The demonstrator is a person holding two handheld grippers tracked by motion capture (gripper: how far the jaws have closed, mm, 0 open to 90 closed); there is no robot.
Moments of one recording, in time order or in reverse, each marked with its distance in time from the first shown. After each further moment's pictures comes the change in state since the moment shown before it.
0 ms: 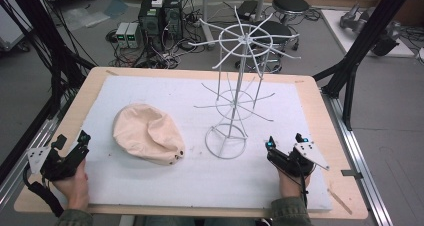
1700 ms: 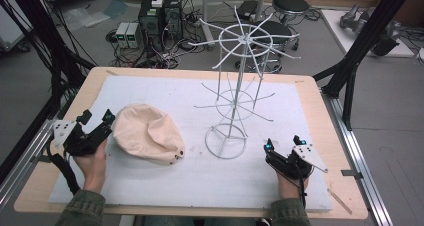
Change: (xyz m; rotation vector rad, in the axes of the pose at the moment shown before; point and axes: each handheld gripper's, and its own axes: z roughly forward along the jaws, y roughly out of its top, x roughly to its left) left arm -0.073 0.036 0.037 0.004 -0.184 0.060; right arm 0.003 -0.007 -0.002 0.009 0.023 0.017
